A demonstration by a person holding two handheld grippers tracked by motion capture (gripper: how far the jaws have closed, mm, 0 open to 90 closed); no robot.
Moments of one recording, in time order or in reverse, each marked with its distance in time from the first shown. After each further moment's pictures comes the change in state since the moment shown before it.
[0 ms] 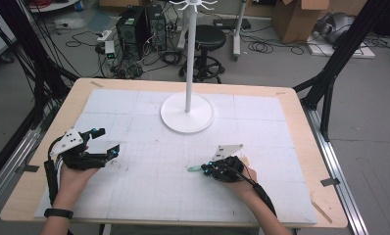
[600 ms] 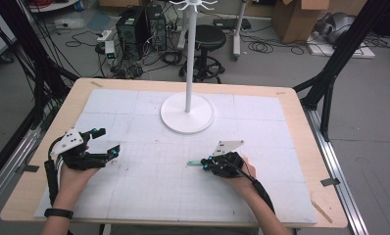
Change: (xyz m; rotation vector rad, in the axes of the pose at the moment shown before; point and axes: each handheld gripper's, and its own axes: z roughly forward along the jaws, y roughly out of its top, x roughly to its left) left arm 0.000 0.000 0.000 0.000 -0.002 0.001; right arm -0.009 0.006 -0.002 -0.044 -0.004 0.001
